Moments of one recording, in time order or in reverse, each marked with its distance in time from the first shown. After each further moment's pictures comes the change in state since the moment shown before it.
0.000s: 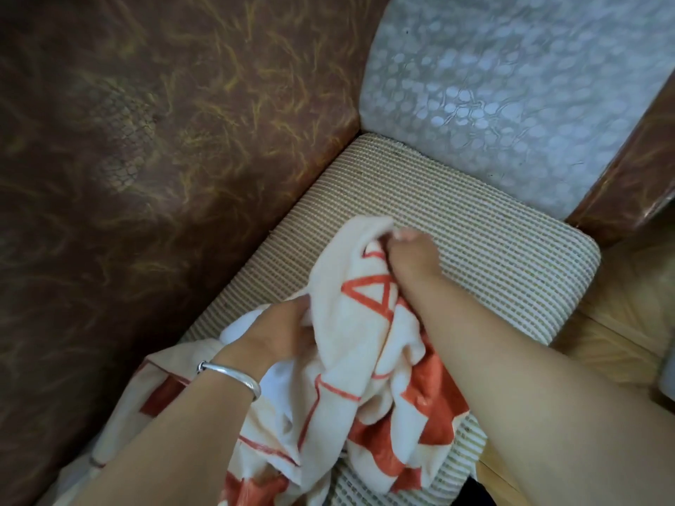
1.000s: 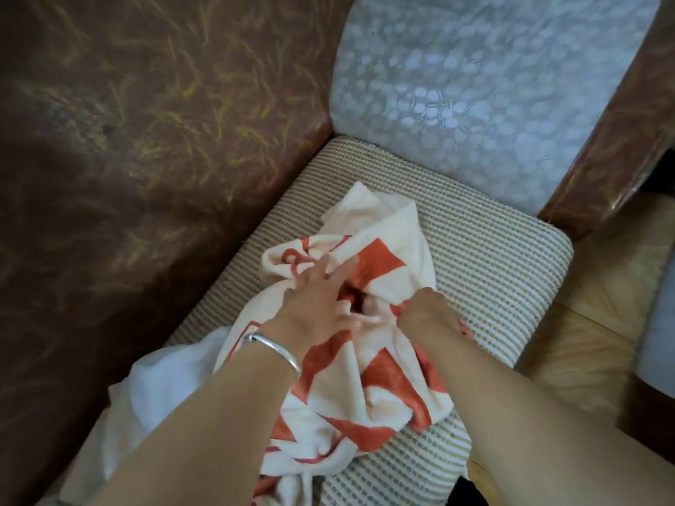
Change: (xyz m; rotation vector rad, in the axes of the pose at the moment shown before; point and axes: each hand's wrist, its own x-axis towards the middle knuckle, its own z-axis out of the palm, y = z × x) left_hand 0.047 0.057 0.018 0.247 0.018 0.298; right_hand 0.004 0.065 -0.035 -0.760 -0.023 0.289
